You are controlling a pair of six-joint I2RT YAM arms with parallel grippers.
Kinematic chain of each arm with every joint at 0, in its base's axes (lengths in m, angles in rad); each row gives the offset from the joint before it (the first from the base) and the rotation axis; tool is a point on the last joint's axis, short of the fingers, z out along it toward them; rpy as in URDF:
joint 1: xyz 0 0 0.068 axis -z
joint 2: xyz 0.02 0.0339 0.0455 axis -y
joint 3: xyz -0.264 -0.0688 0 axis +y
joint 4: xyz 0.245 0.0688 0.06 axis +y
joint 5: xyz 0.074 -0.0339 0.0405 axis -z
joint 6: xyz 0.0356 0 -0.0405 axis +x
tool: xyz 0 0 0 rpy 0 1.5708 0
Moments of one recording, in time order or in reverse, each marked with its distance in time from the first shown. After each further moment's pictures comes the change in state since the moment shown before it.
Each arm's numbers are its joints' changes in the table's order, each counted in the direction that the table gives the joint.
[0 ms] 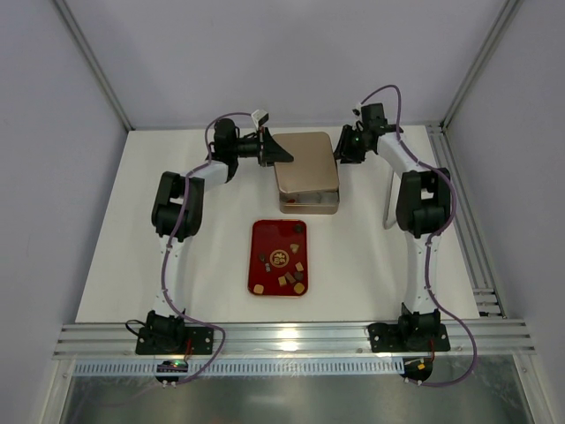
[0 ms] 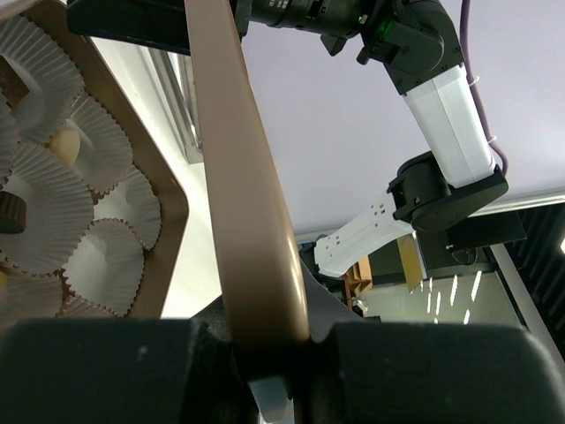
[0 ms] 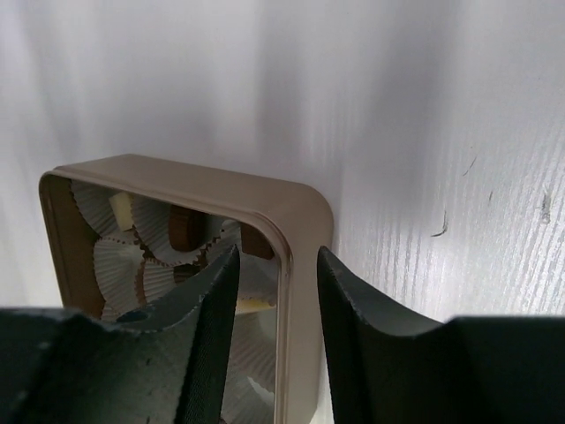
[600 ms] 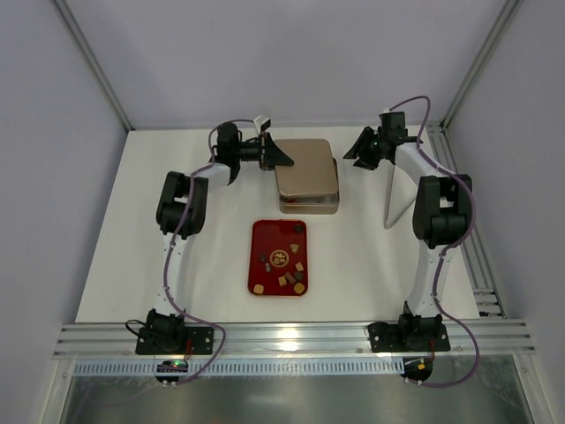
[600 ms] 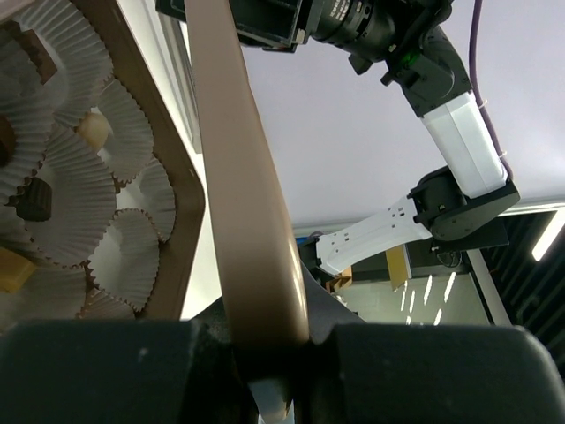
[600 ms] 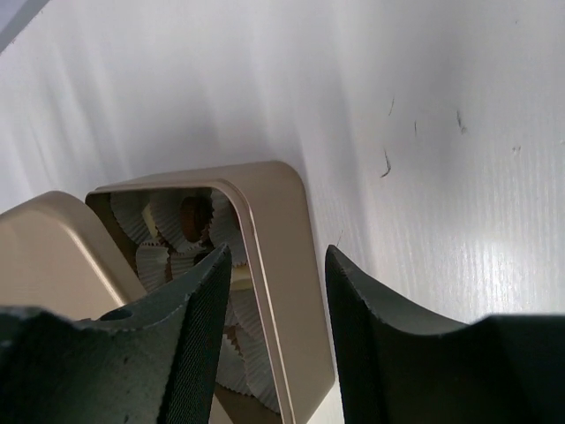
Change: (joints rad) left arm 0.001 -0.069 -0.033 -0.003 0.019 -0.045; right arm 0.079 0.187 0.295 -0.193 -0.010 0.226
